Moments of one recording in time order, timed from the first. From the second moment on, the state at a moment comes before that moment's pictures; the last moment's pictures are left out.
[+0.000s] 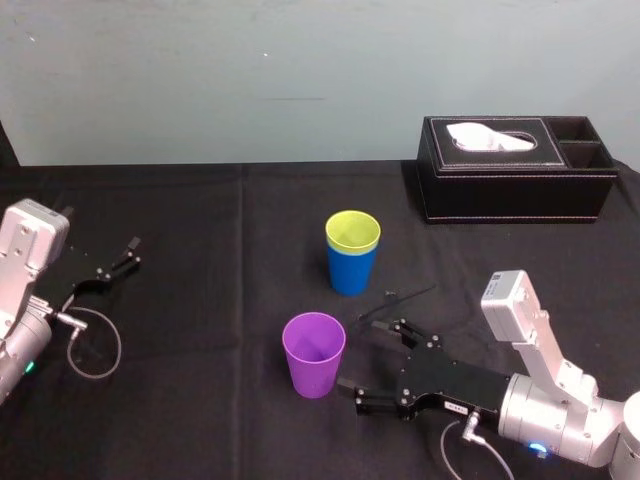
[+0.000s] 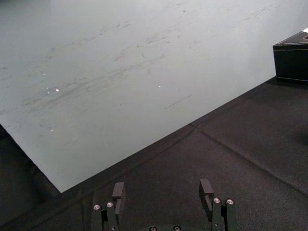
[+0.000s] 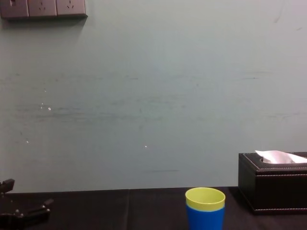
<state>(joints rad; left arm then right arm) -0.20 0.60 0.45 -1.41 -0.25 -0.12 0.03 0.09 0.59 -0.46 -1.57 0.40 -0.04 0.60</state>
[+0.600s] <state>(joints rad) -0.20 0.60 0.45 -1.41 -0.25 -0.12 0.03 0.13 0.56 -0.50 -1.54 0.38 -0.03 0.61</state>
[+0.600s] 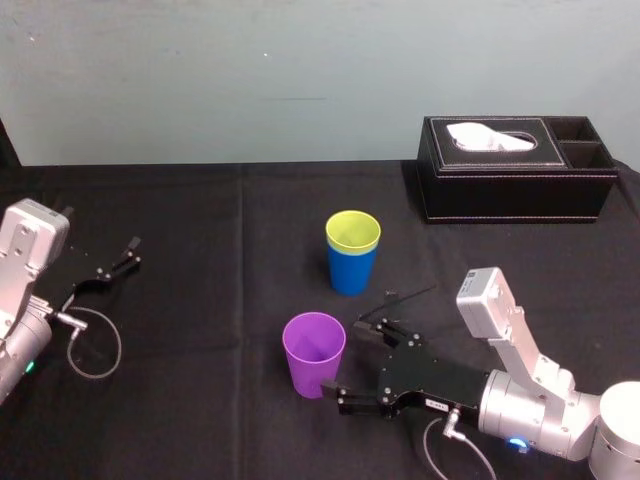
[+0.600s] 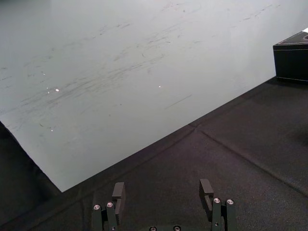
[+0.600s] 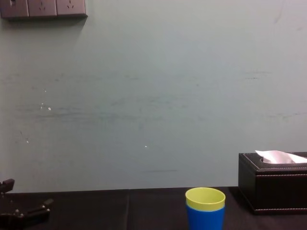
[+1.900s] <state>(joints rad) -0.20 0.60 0.45 -1.41 -0.25 -0.12 0.03 0.21 0.49 -0.55 -1.46 0.37 -0.01 0.62</state>
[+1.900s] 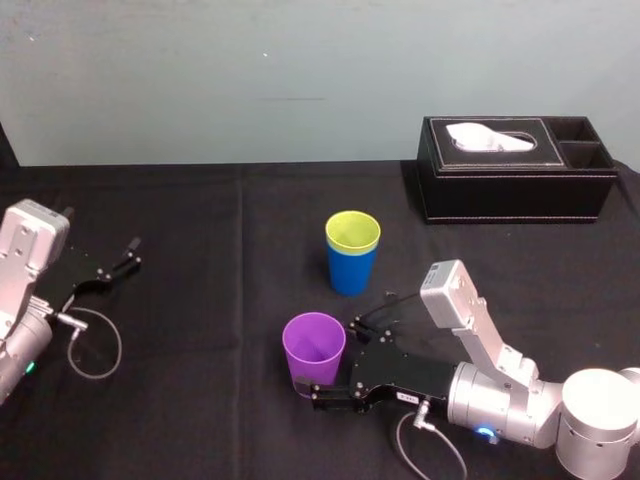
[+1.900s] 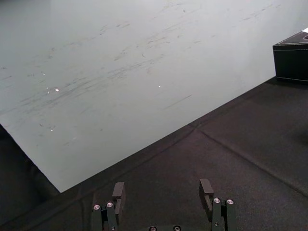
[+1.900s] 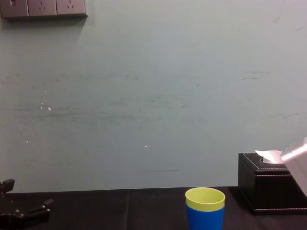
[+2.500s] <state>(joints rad) -0.20 0.60 0.45 -1.41 -0.25 -0.12 0.03 0.20 0.49 -0.55 -1.46 0.37 -0.01 0.62</state>
